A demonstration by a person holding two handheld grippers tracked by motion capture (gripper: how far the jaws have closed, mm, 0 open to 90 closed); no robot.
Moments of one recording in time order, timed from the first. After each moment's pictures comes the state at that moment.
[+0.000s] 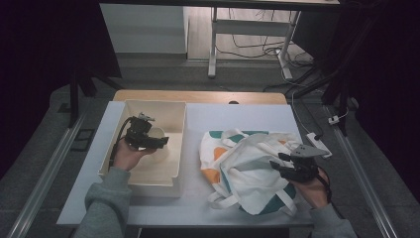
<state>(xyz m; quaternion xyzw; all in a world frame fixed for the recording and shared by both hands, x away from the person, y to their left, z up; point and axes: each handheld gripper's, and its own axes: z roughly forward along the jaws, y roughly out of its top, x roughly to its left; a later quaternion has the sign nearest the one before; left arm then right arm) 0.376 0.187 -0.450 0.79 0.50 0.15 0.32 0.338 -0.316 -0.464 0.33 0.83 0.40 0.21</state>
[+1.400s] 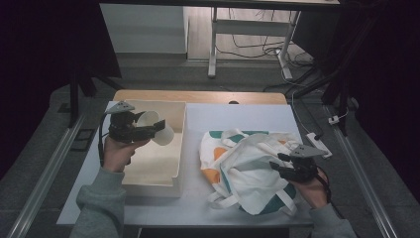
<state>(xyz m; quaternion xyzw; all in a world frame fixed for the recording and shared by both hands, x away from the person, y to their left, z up) 0.336 0.204 -0.386 0.71 0.46 0.16 0.51 0.339 -0.315 -0.467 0.33 0.83 0.39 0.21</state>
